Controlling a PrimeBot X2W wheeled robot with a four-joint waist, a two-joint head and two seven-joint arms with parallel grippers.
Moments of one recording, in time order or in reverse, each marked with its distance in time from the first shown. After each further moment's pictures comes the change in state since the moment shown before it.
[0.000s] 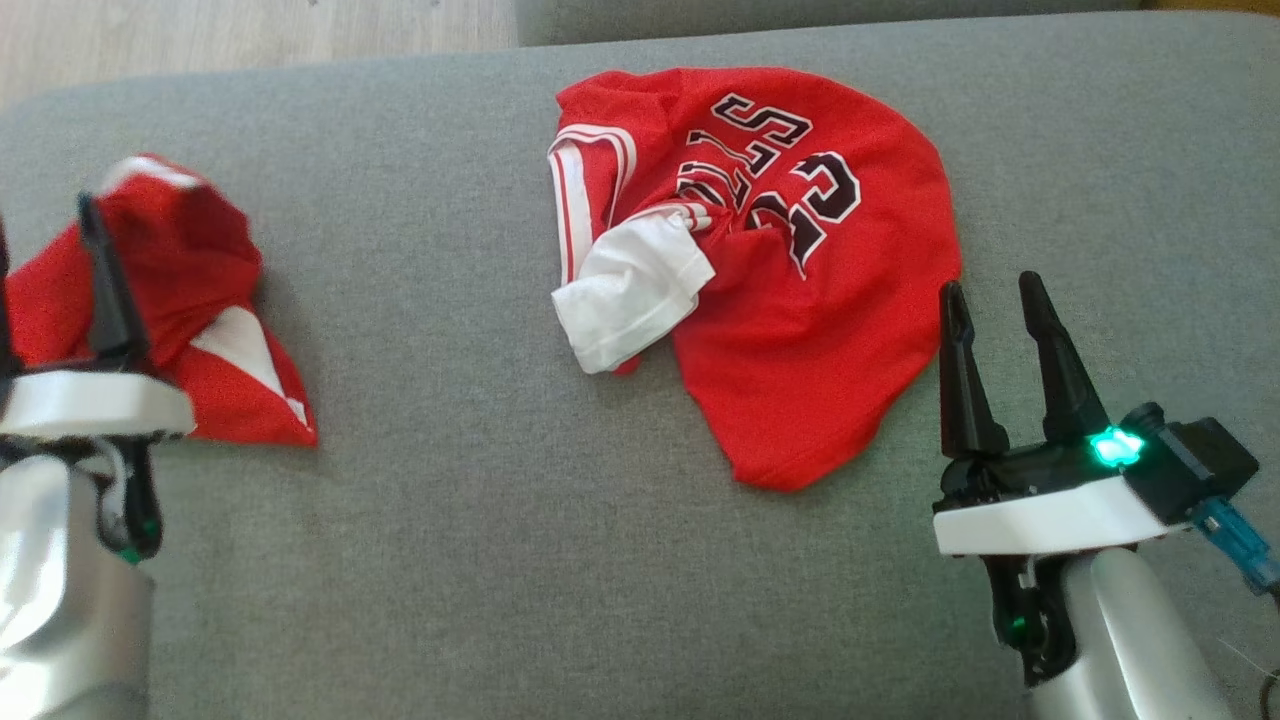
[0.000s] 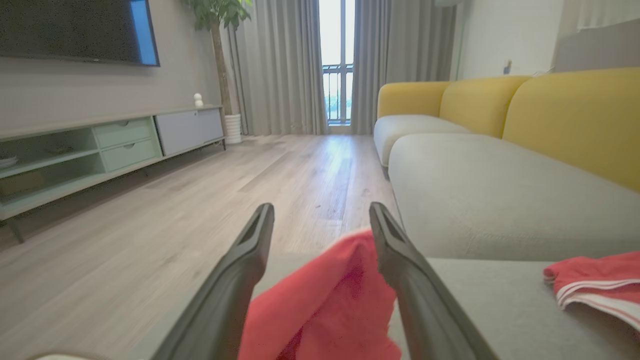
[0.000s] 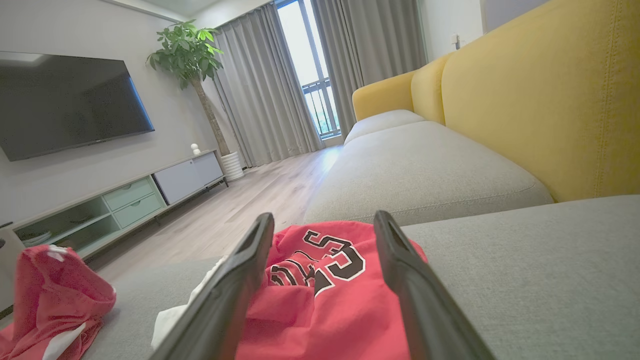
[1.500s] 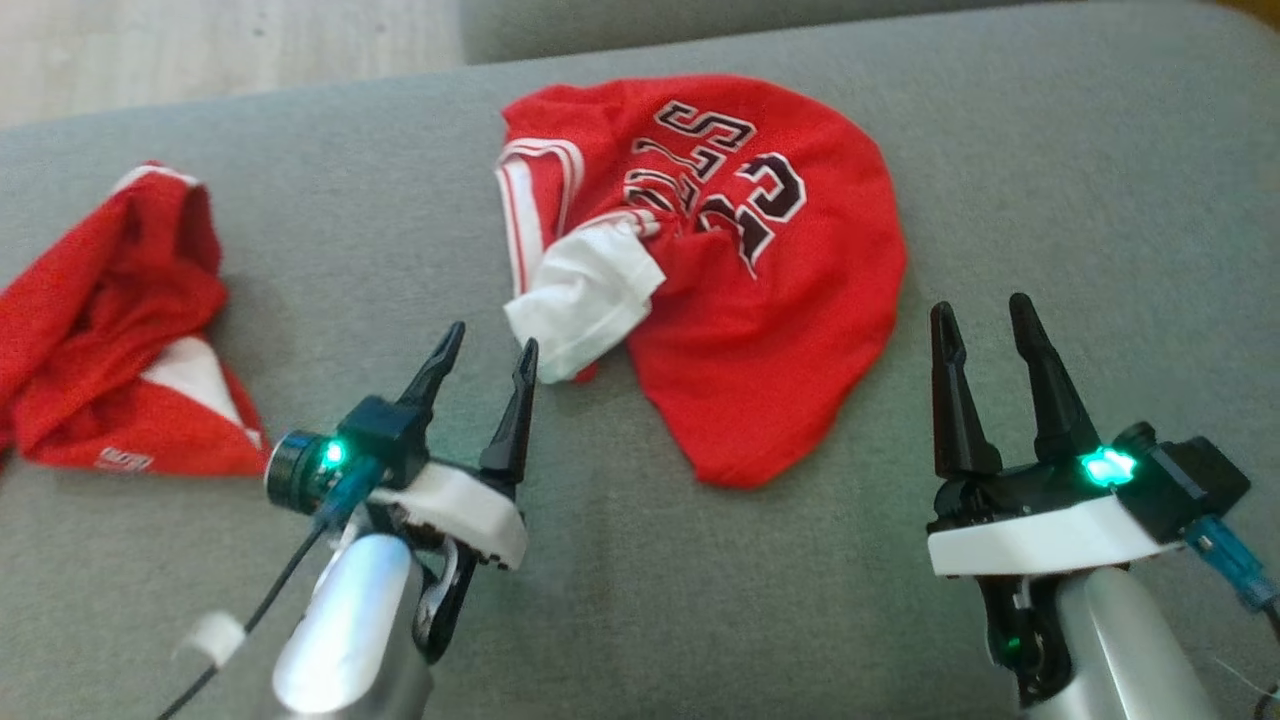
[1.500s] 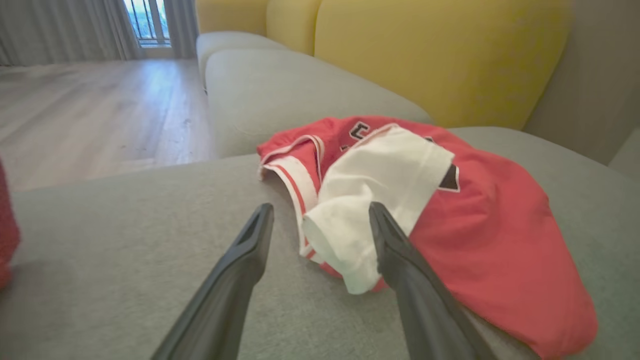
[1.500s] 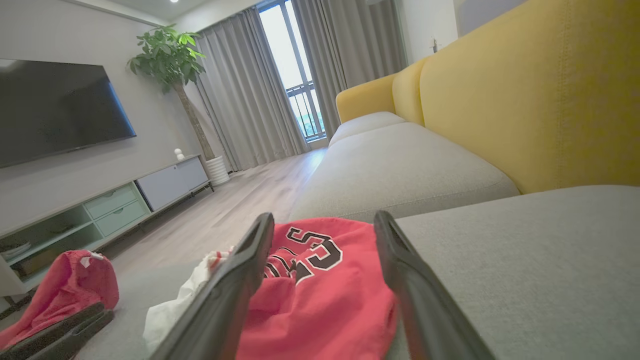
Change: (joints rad) left arm 0.133 -0.275 -0.310 -0.078 0.145 -0.087 0.133; right arm 0.034 0.000 0.011 -0.012 0.012 0.000 0.000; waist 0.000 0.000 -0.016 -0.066
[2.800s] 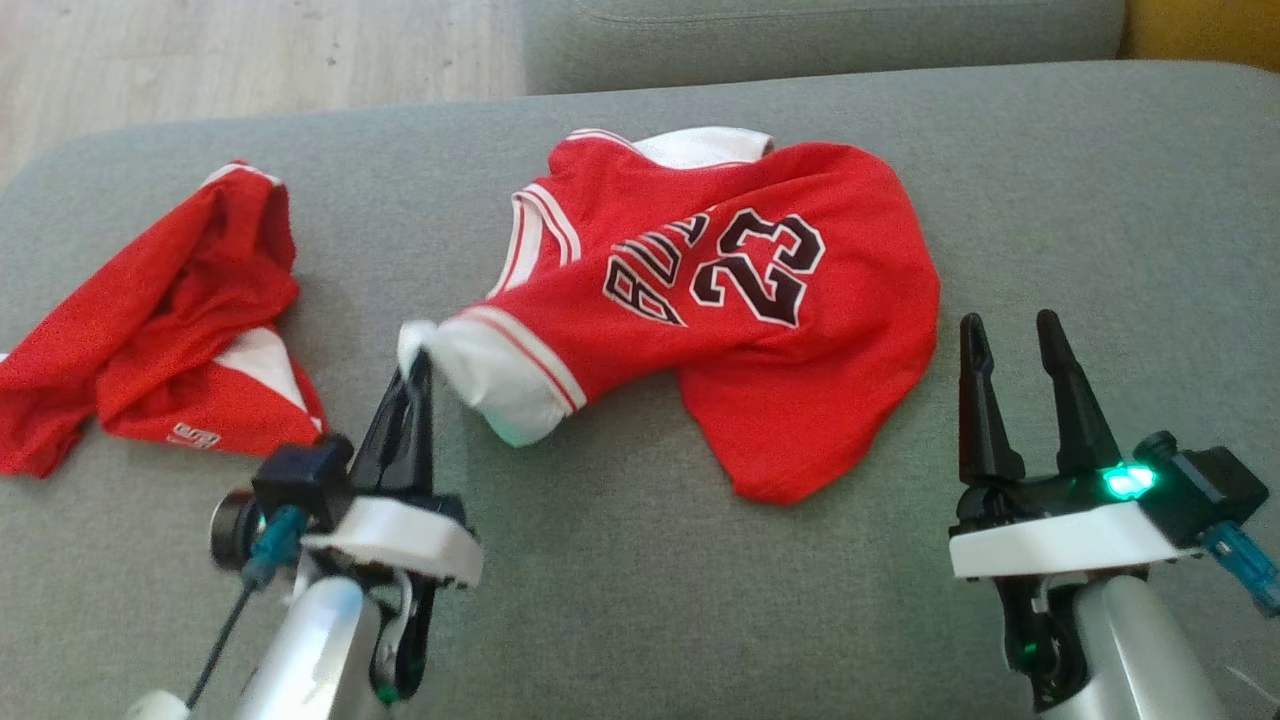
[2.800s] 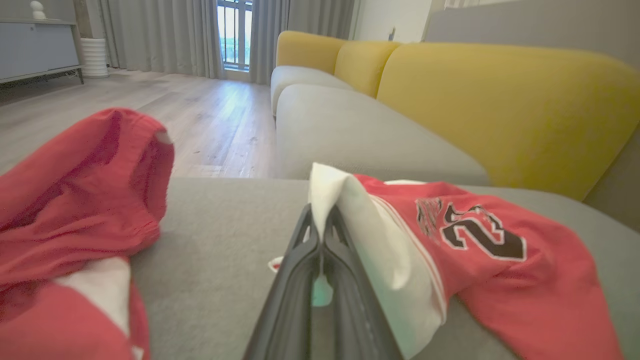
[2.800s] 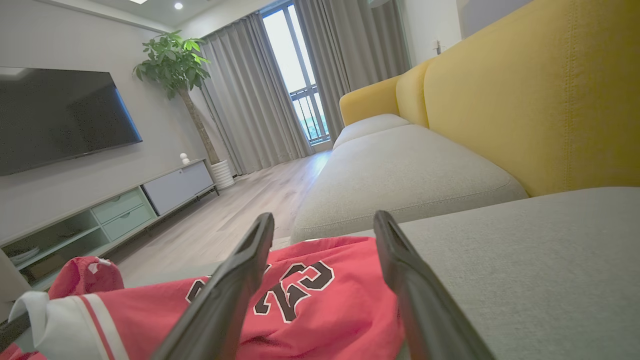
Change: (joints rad) left arm 0.077 0.046 0.017 -0.109 -0.164 0.103 -0.047; right arm 0.008 0.000 -0.048 0.039 0.016 0.000 0.000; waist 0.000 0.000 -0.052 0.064
